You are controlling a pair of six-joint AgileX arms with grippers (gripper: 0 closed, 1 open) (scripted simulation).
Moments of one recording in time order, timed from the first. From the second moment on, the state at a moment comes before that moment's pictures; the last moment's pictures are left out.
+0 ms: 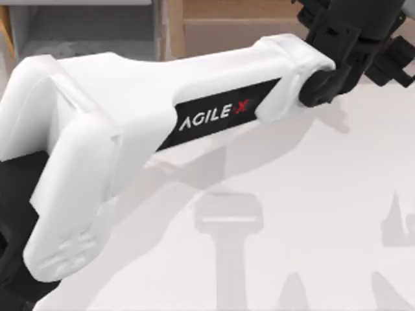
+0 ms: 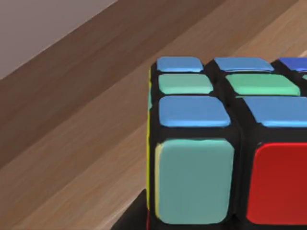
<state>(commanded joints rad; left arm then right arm) -0.91 2.30 1.95 -0.01 -0.36 0.26 0.00 0.00 0.00 0.00 0.00 0.00</state>
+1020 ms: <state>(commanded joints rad) -0.56 2.25 2.37 -1.26 -0.04 0.43 0.00 0.00 0.00 0.00 0.00 0.00</state>
